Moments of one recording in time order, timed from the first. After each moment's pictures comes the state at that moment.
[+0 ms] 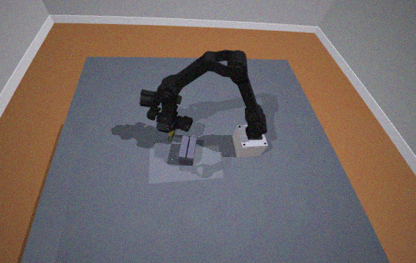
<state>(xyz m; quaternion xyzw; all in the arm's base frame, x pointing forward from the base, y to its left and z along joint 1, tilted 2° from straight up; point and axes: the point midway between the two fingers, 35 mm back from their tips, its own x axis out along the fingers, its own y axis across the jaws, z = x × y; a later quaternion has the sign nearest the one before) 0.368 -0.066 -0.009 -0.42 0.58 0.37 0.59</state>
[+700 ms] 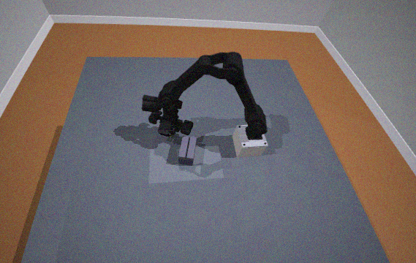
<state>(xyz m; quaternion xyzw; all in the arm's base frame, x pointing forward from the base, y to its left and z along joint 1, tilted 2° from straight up) 0.365 -0.067 -0.036 -0.42 0.58 0.37 0.59</state>
